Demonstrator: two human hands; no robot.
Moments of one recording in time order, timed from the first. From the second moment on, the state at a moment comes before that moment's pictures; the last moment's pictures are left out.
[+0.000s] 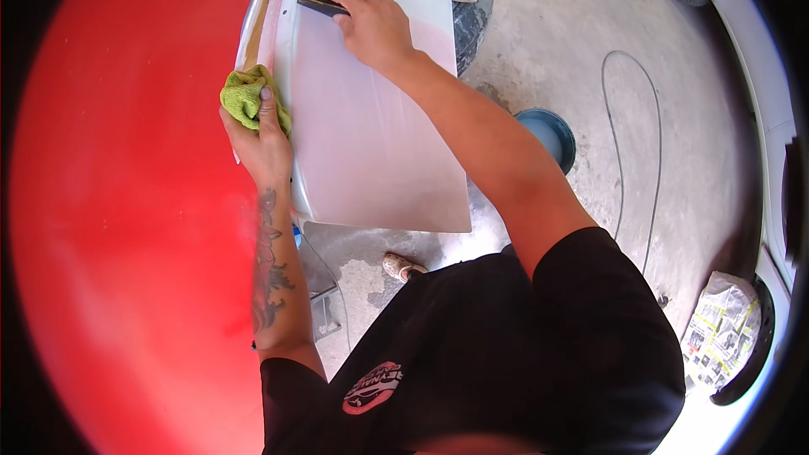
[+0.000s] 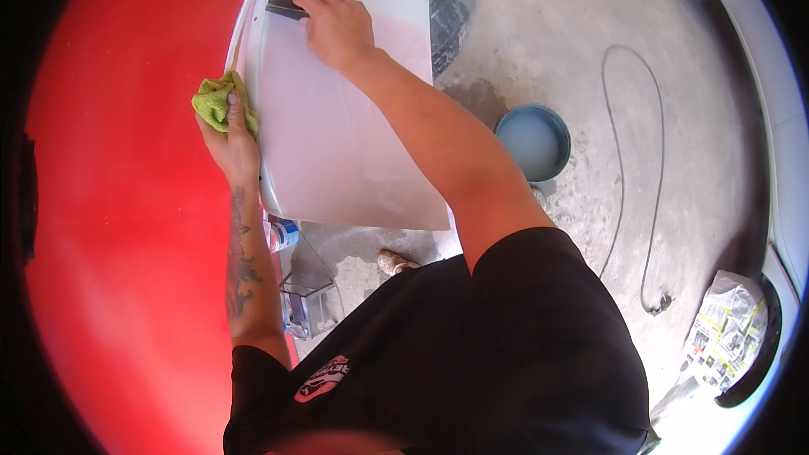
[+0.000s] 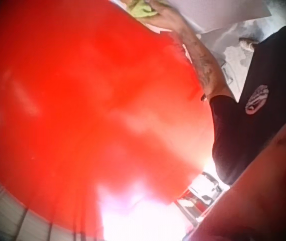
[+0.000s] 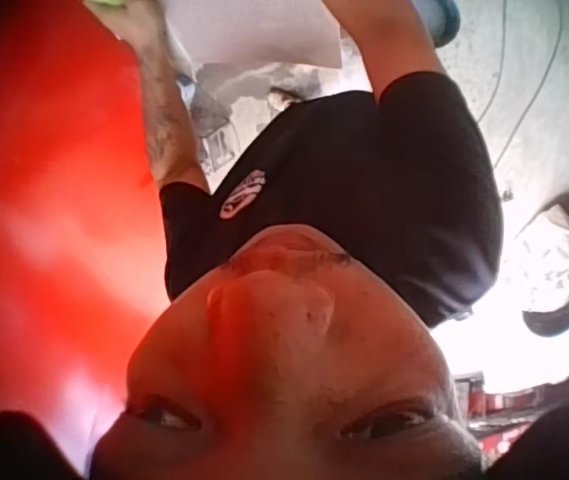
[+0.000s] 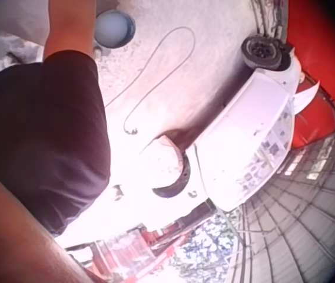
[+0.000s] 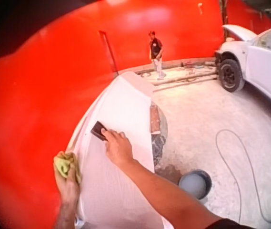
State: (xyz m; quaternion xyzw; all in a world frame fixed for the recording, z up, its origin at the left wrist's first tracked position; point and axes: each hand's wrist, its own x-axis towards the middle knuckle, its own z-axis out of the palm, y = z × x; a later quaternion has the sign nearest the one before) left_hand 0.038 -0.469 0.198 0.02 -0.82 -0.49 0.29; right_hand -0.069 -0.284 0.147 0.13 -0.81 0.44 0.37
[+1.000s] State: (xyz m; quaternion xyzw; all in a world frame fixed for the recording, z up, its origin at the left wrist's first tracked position) left_hand 0.039 -0.464 0.201 0.03 -0.84 -0.45 0.29; right_hand -0.063 -0.249 0.116 0.09 -0.84 0.41 0.33
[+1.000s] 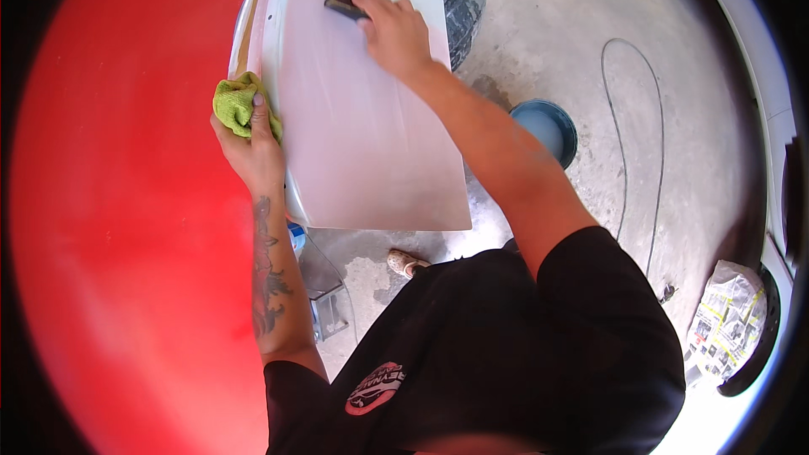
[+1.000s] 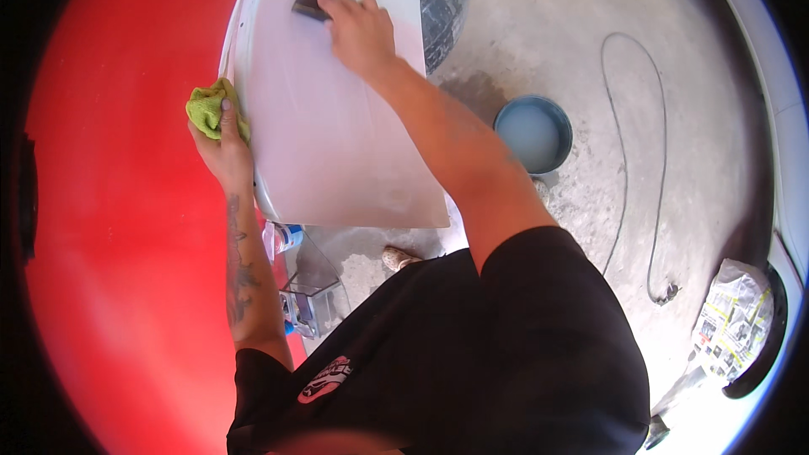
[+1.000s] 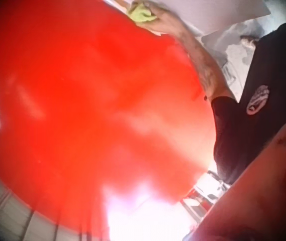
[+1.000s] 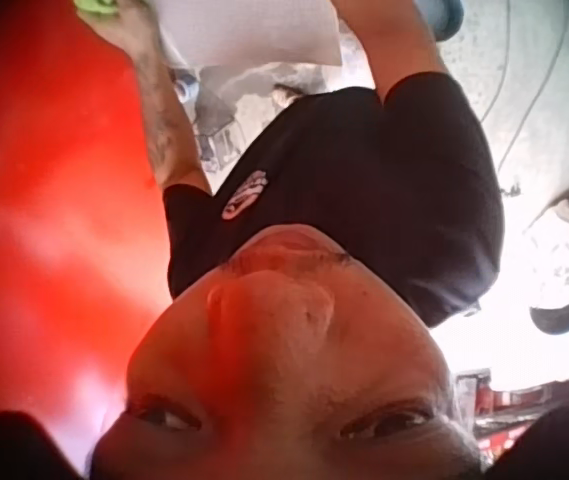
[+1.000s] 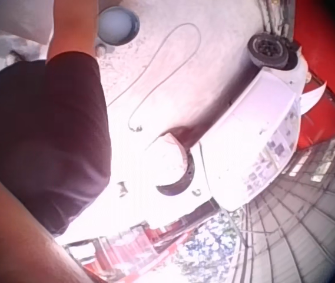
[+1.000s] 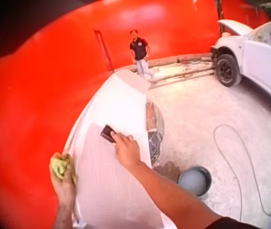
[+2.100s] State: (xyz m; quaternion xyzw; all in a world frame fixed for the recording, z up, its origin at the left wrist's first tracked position) left_hand 0.039 -0.469 0.199 0.02 -0.84 -0.45 0.30; right_hand -0.037 -0.224 0.071 0.03 -0.84 0.44 0.30
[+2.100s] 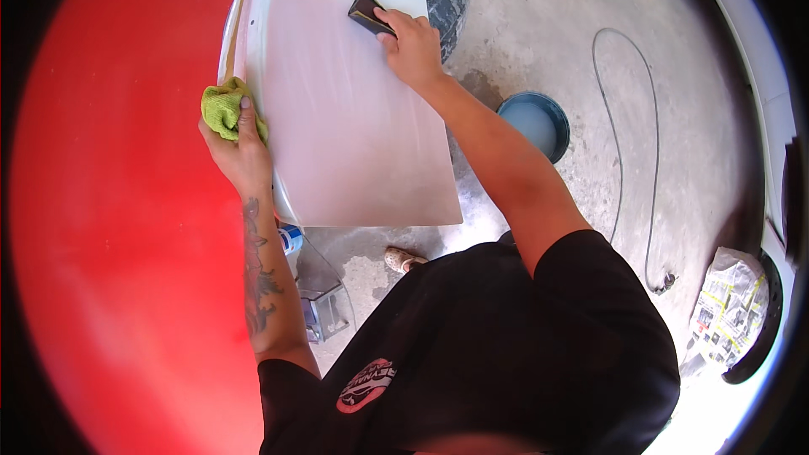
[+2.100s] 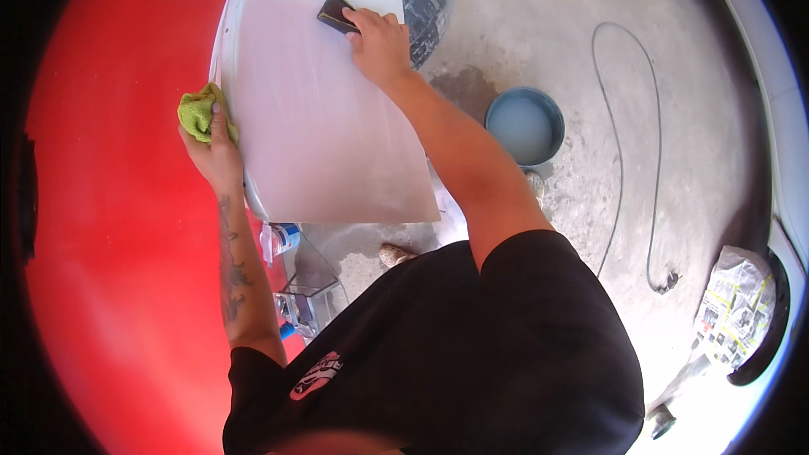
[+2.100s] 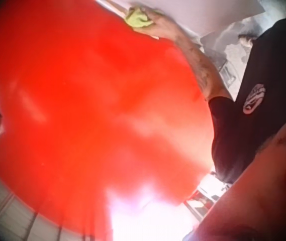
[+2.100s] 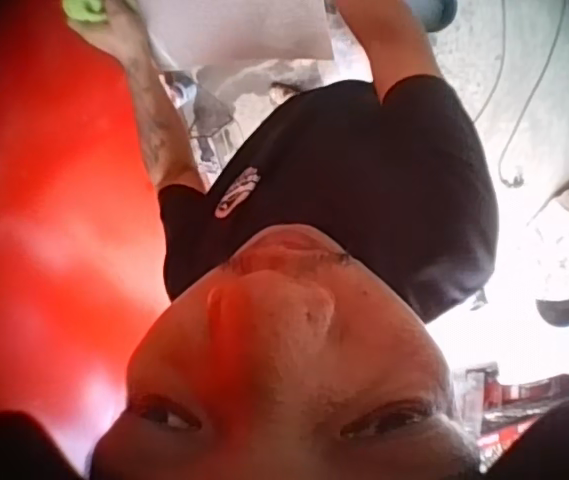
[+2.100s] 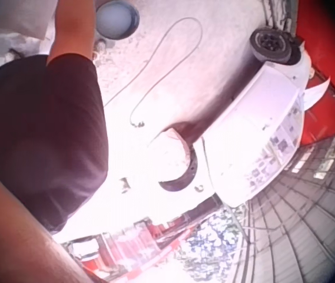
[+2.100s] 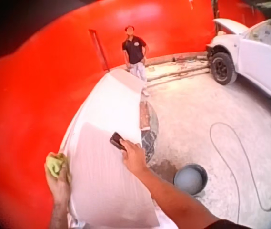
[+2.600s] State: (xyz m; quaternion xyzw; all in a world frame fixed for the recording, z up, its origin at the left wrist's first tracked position) left_hand 0.042 -0.468 0.200 0.03 -0.85 -0.45 0.29; right_hand -0.034 -0.207 0.052 -0.01 -0.84 0.45 0.29
